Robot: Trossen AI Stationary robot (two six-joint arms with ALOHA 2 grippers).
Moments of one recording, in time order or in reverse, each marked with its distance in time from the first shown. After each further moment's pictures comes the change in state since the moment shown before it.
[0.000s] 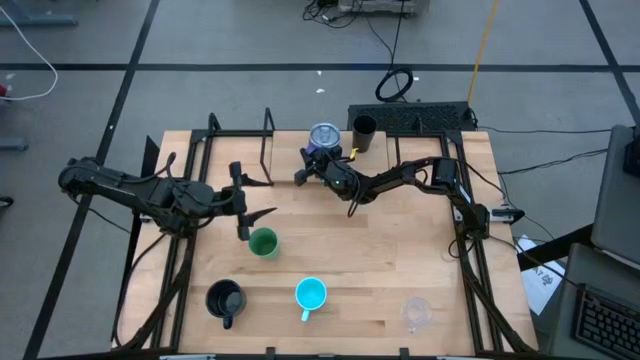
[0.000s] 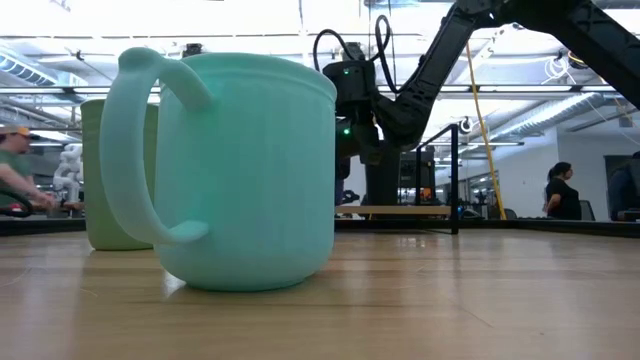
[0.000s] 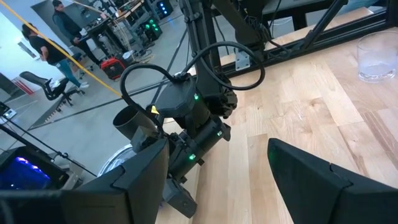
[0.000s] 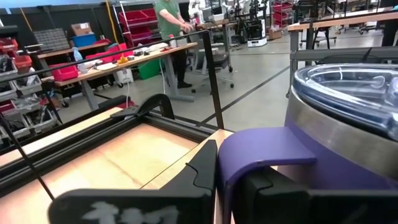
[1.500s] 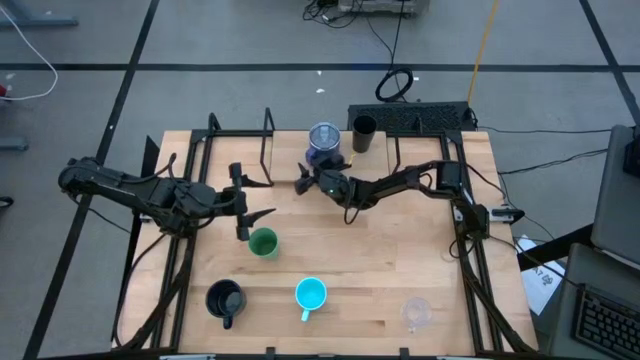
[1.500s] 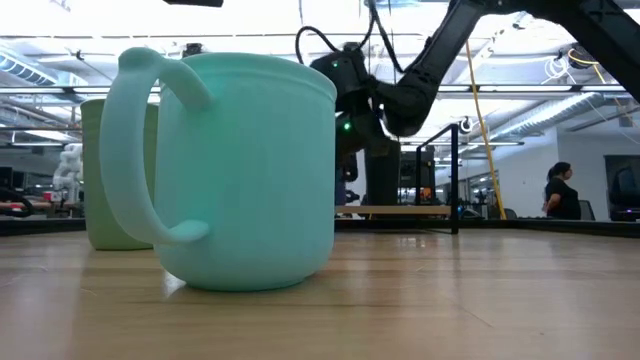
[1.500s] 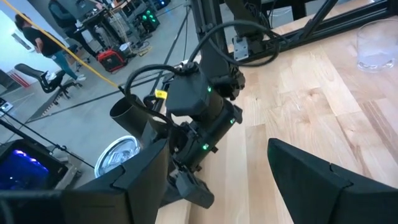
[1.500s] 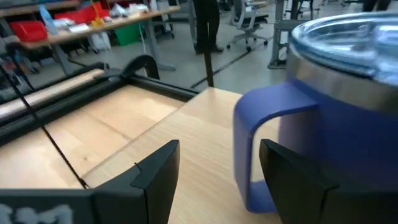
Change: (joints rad) left arm 0.000 0.000 0.000 -0.044 0.000 -0.023; right arm 0.065 -0.048 -0.001 -0.263 0.106 0.095
